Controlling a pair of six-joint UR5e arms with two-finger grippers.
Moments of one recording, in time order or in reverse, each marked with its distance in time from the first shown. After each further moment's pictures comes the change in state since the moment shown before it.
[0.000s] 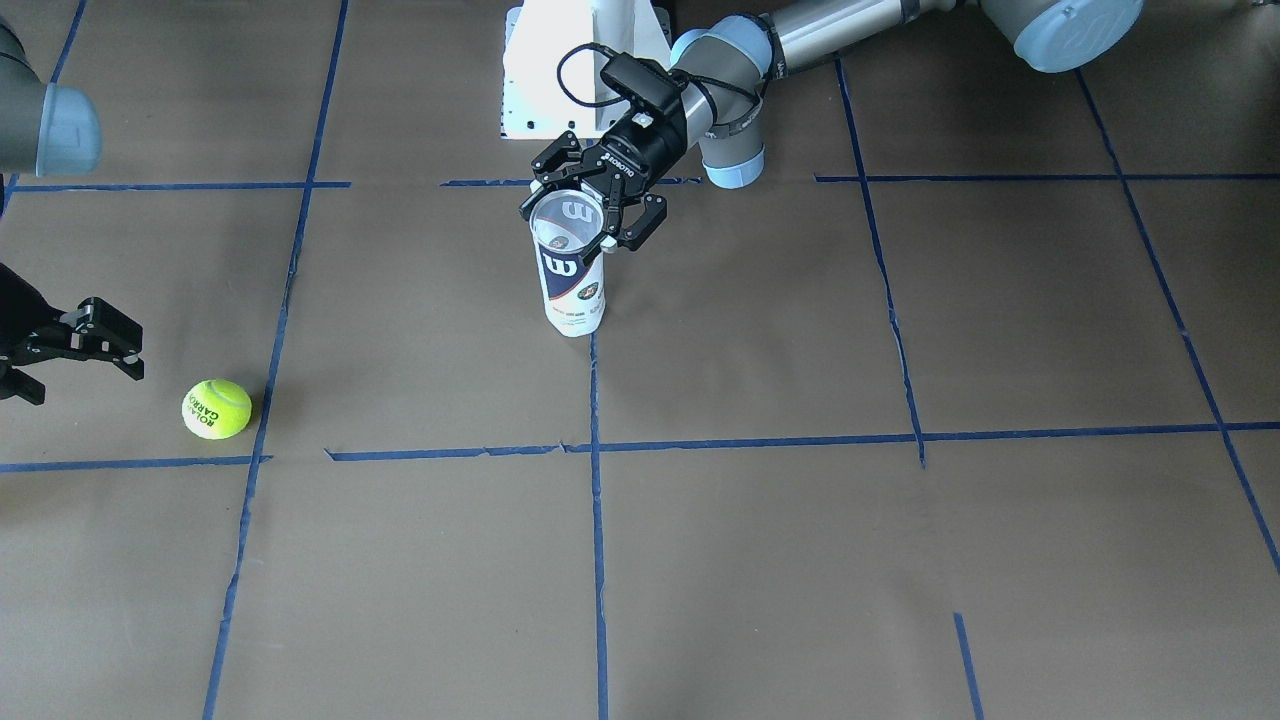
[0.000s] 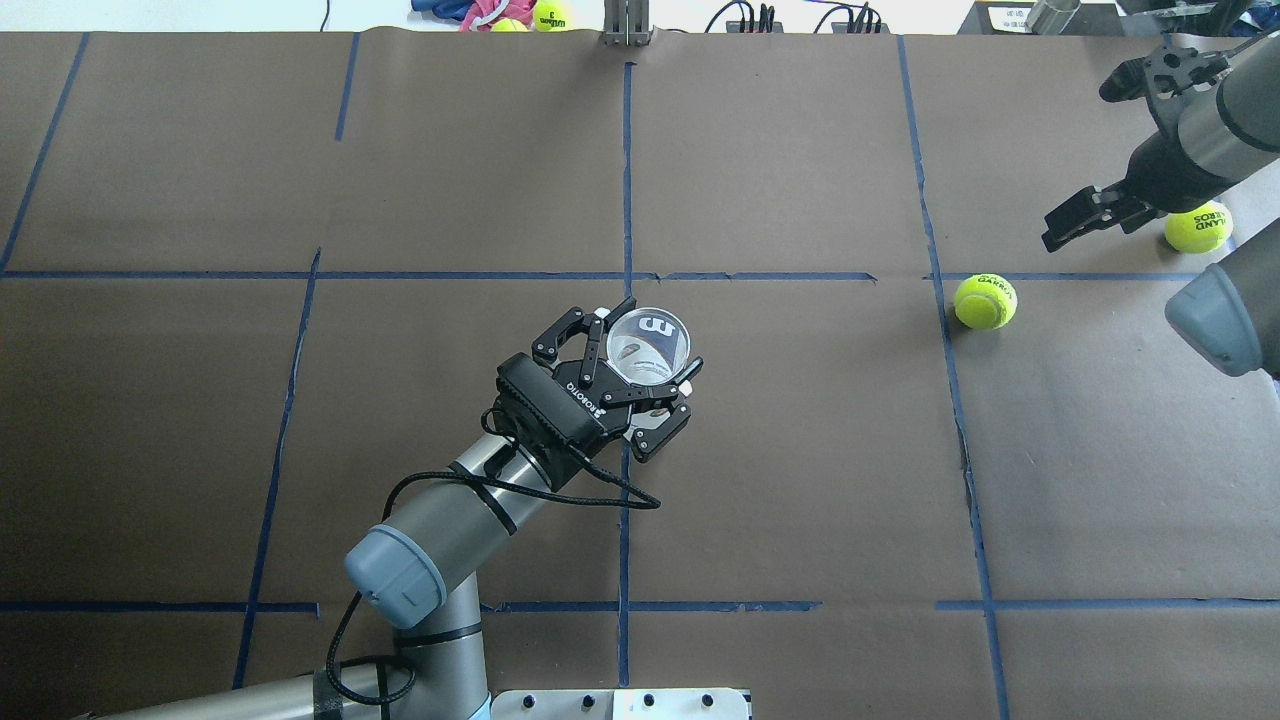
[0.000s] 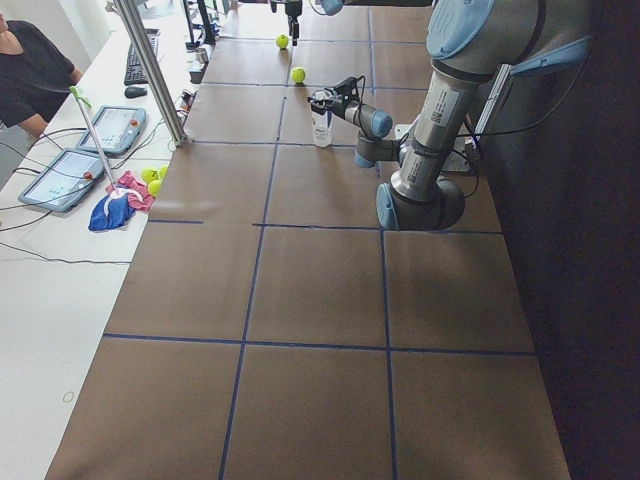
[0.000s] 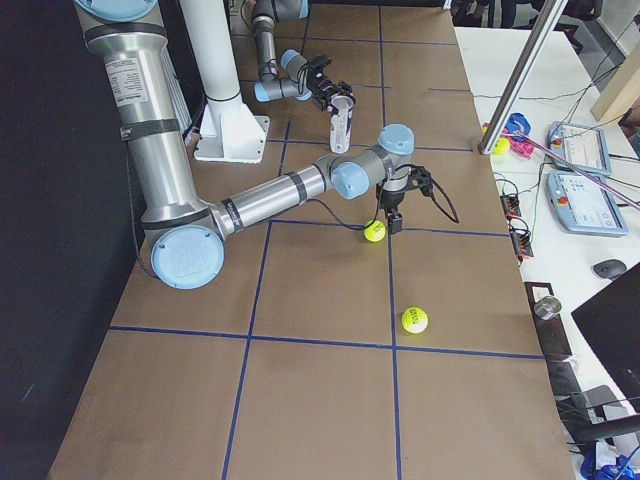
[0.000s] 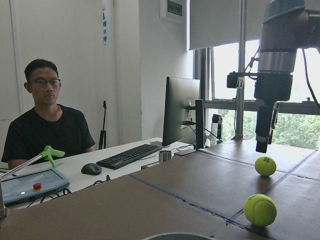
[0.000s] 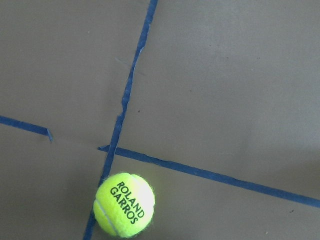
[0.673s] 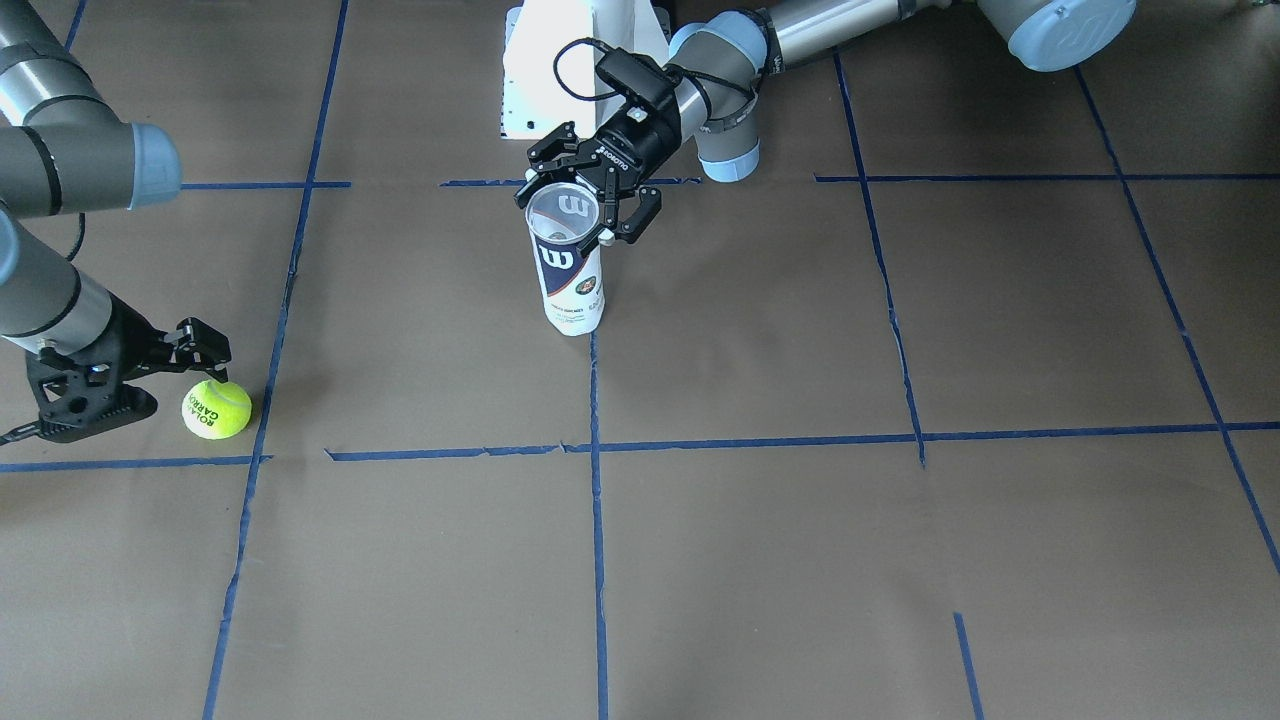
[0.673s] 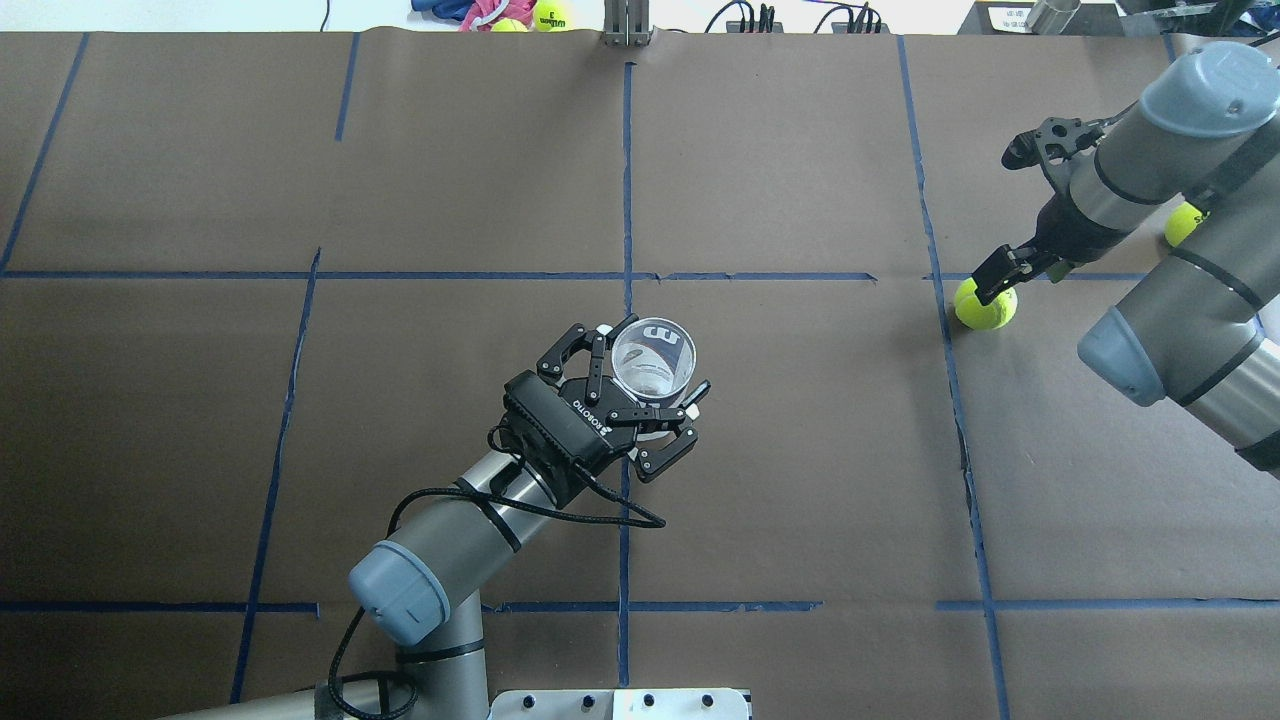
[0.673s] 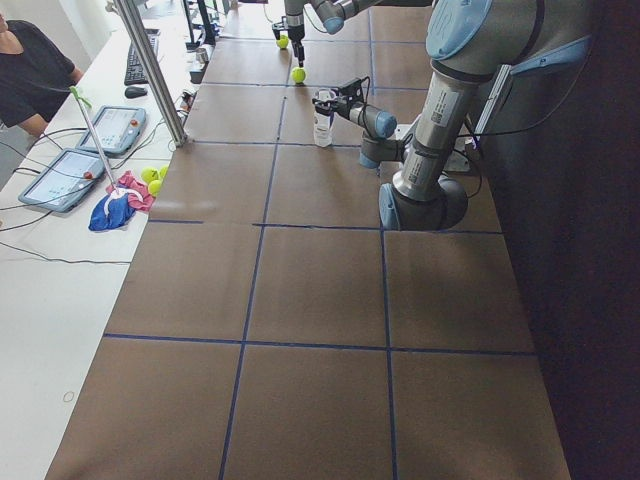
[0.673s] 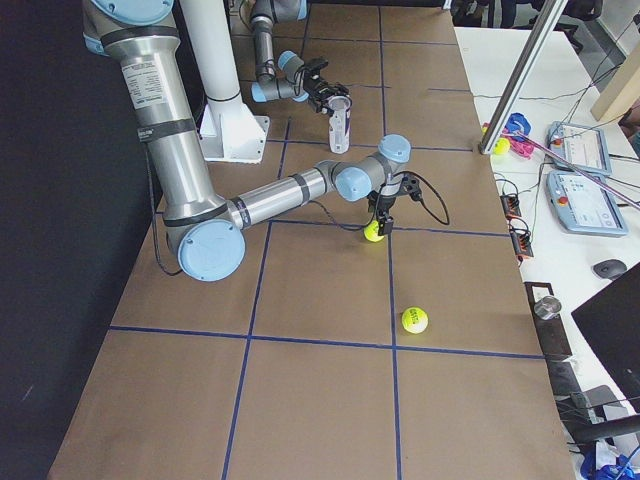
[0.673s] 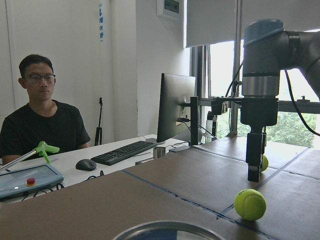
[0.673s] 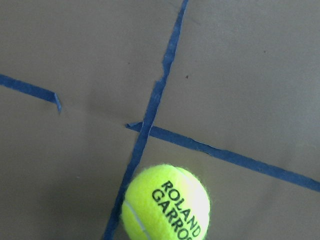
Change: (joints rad) left arm 0.021 0.001 0.000 0.000 0.002 -0.002; right arm -0.122 0.064 -0.137 0.030 -0.016 -0.006
